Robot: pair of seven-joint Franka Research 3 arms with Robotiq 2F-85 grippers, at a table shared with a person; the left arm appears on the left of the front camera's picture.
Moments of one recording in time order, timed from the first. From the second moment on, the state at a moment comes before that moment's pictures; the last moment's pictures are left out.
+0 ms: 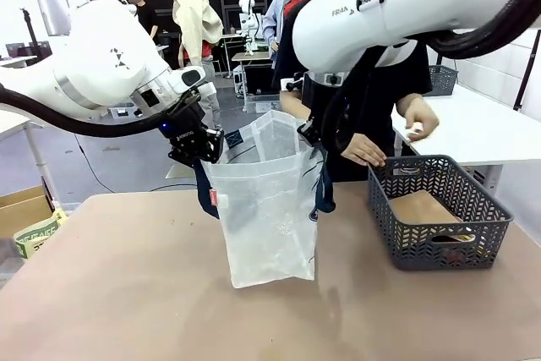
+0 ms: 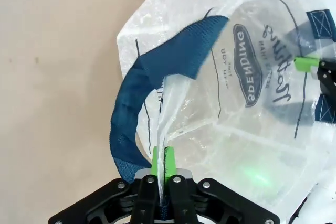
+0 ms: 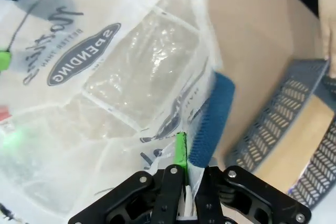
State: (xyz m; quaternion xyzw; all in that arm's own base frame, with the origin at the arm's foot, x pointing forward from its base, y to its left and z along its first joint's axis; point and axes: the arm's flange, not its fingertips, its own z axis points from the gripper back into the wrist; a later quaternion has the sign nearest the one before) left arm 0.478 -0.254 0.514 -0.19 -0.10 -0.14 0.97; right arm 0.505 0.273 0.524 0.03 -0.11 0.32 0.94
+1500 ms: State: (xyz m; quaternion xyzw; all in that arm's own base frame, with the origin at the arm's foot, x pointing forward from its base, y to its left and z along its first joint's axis) left arm 0.482 -0.242 0.519 -0.11 -0.11 -0.08 0.98; right arm 0.513 0.230 0.528 0.02 -0.11 0.34 0.93
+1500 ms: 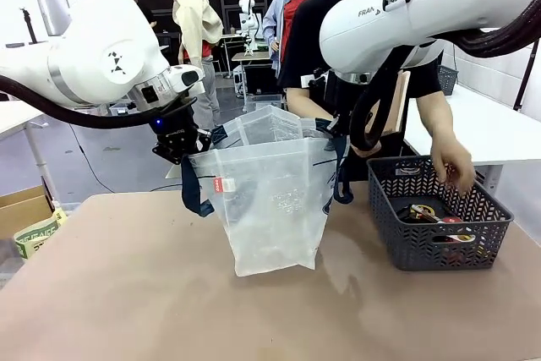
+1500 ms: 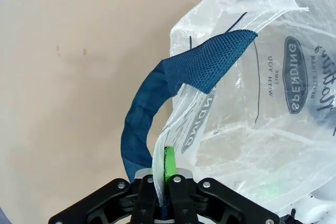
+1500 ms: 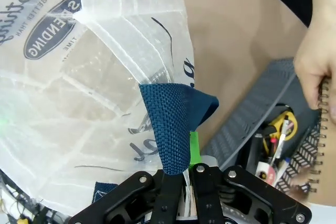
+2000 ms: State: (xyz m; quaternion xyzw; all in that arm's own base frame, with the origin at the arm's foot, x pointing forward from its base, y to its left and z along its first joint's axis) left arm 0.483 -0.242 0.519 -0.11 -0.11 -0.08 0.98; right arm 0.513 0.230 0.528 0.02 -0.11 0.34 0.93
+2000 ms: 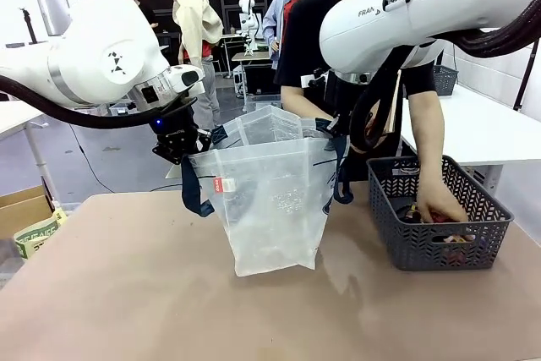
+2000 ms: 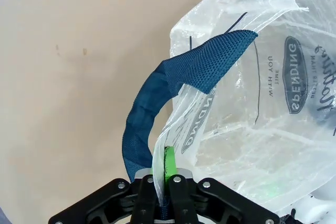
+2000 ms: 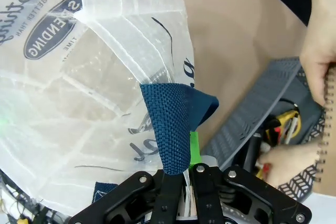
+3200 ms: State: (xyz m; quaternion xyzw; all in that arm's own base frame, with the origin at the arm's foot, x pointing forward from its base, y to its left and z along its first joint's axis) left arm 0.483 -0.242 0.519 -0.11 -0.11 -0.08 0.98; right arm 0.513 0.230 0.528 0.02 -0.11 0.34 0.93
